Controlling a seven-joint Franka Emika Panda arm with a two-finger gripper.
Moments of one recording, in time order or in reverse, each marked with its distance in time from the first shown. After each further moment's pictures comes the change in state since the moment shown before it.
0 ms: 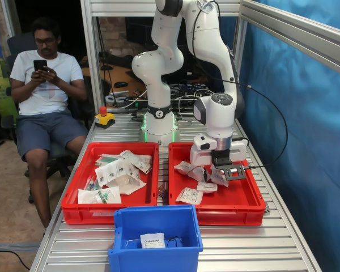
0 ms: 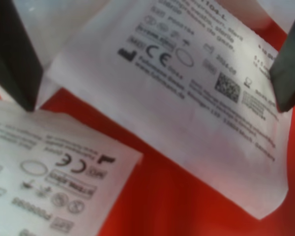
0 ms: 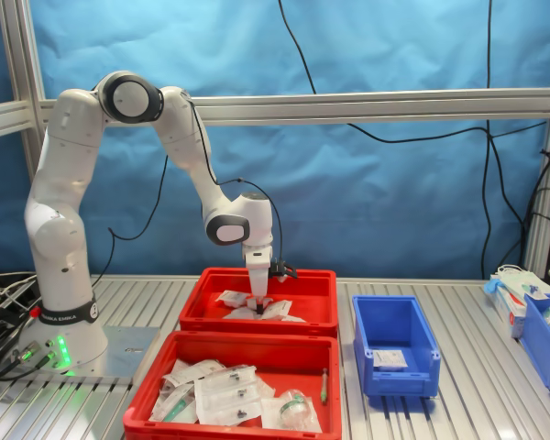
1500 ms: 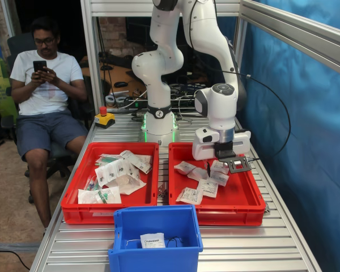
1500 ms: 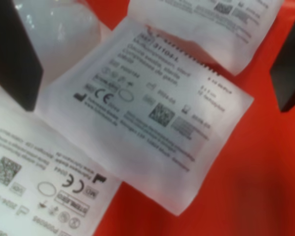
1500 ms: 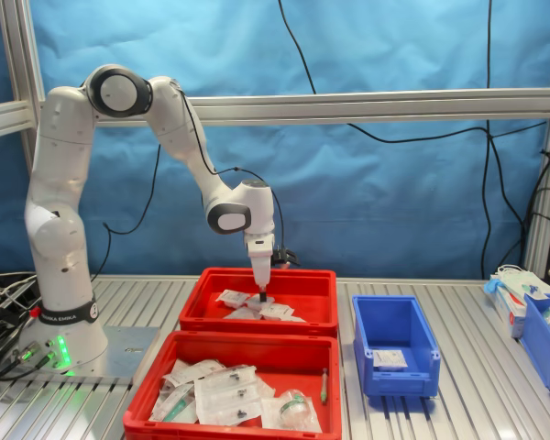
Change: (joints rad) arm -0.004 -0.078 0.001 0.001 -0.008 -0.049 0.000
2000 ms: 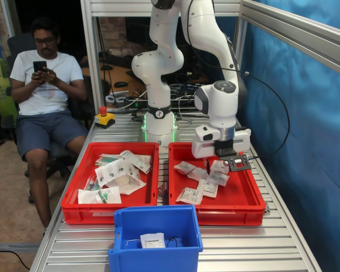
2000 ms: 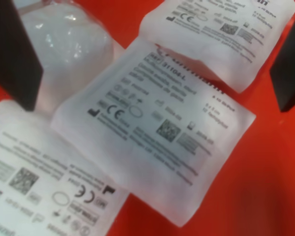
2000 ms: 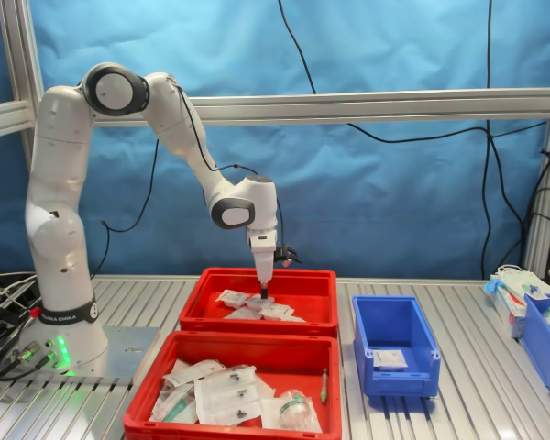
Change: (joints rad) arm -0.015 -0.027 0.000 0.020 -0.046 -0.077 0.000
